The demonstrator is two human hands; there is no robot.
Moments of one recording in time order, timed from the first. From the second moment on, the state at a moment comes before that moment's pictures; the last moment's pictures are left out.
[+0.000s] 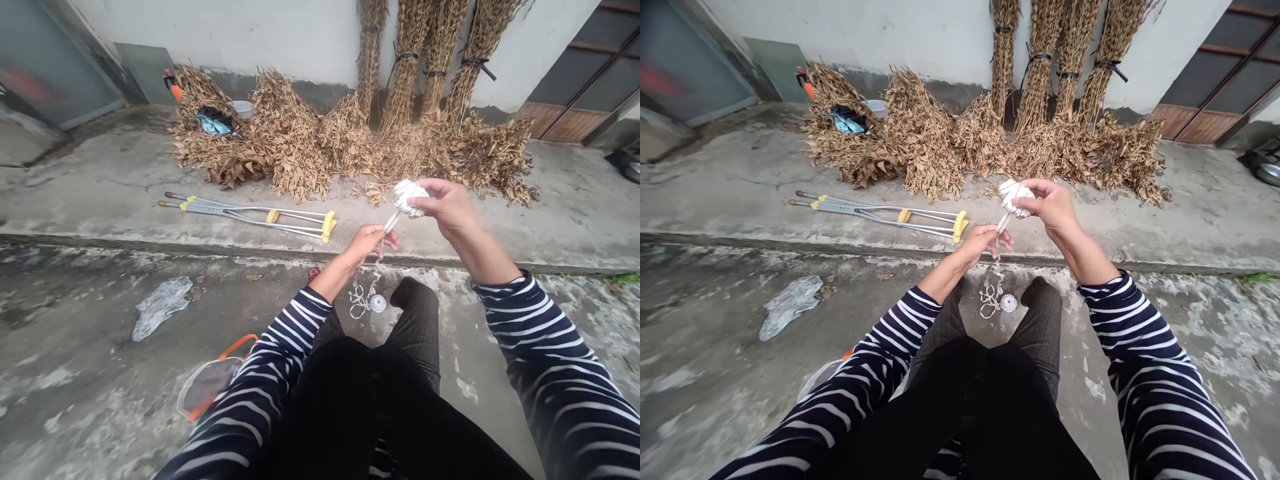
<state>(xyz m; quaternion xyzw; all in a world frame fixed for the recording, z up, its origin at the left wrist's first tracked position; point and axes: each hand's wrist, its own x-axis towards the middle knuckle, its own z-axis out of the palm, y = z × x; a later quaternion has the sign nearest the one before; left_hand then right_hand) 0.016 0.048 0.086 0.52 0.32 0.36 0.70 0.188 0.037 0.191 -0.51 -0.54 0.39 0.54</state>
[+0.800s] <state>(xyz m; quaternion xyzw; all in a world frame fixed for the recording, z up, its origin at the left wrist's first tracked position) -0.026 0.069 0.100 0.45 0.27 0.30 0.80 0.189 0.042 0.073 -0.40 -0.87 0.08 0.28</state>
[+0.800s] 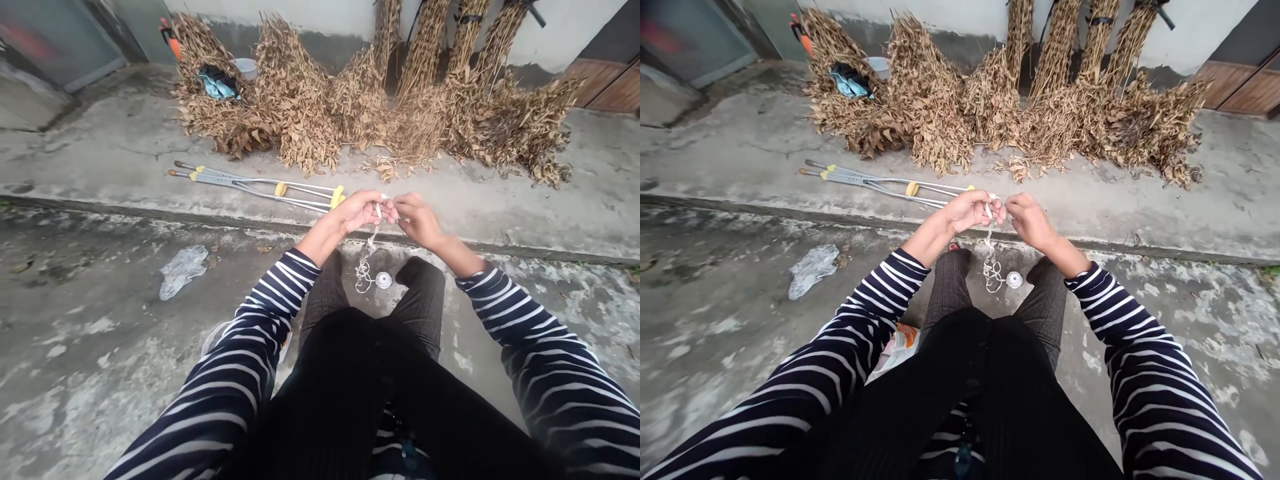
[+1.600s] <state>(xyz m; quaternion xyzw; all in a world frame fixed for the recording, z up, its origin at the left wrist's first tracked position) -0.023 0.095 0.029 0.50 0.51 0.28 0.64 0.175 -0.008 0.093 -0.45 -0.55 0.54 0.45</state>
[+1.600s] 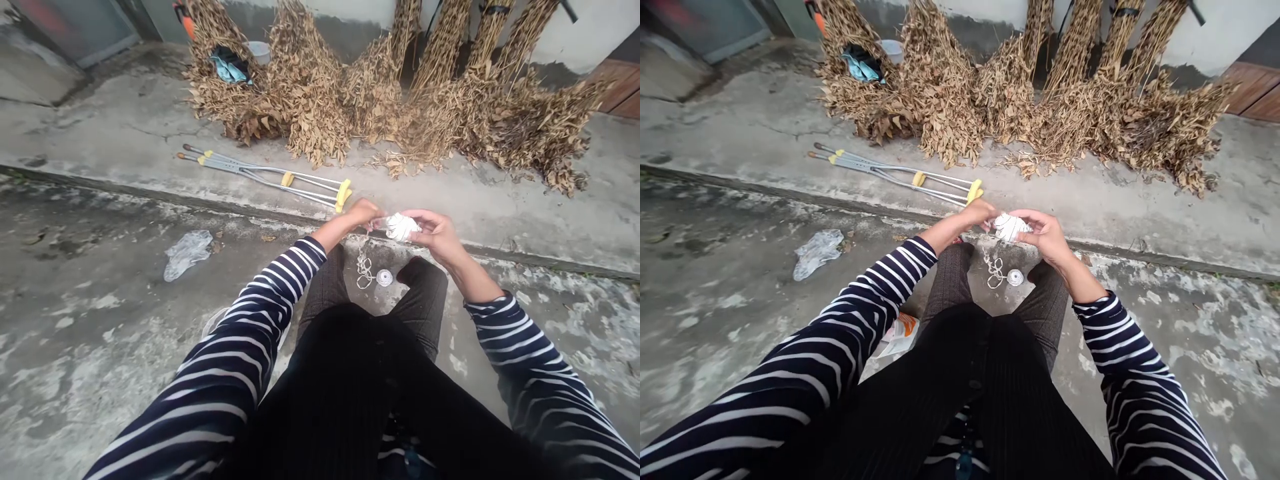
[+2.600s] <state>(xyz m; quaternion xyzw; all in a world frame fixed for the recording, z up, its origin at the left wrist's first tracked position) 0.012 0.045 0.059 0.58 0.37 0.41 0.60 0.189 0.011 0.132 -0.47 -0.42 0.64 0.44</state>
